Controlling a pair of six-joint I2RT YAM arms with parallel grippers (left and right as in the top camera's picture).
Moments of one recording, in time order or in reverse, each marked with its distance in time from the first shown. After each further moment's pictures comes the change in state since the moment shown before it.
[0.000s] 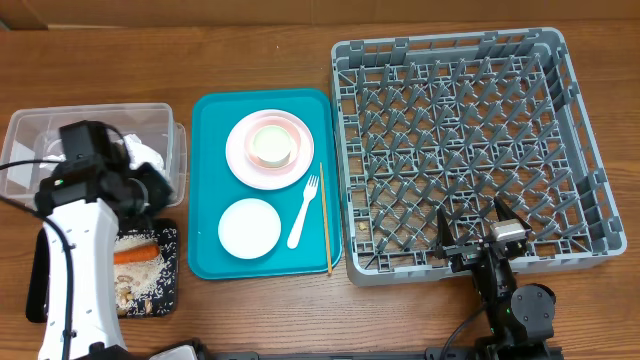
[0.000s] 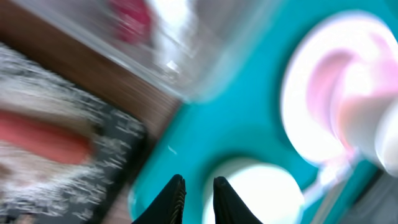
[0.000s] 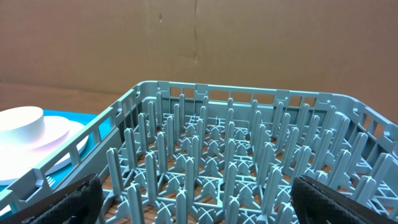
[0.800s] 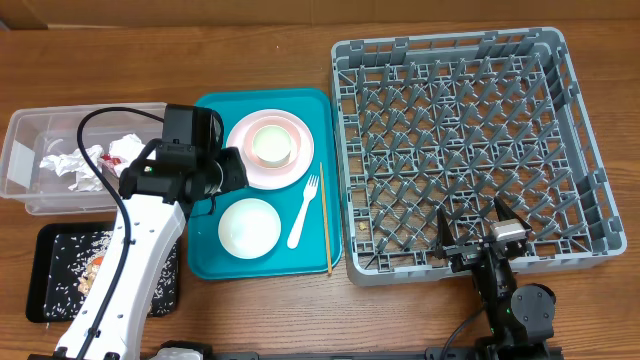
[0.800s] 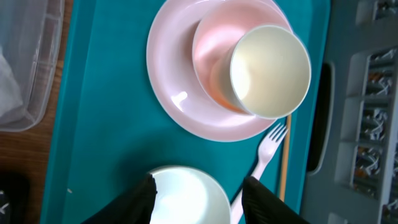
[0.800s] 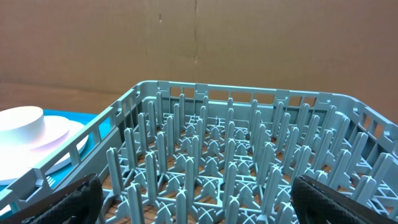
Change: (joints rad) left arm -0.444 0.000 0.000 0.185 -0.056 -0.005; right arm 0.000 0.000 0.000 0.000 0.000 0.000
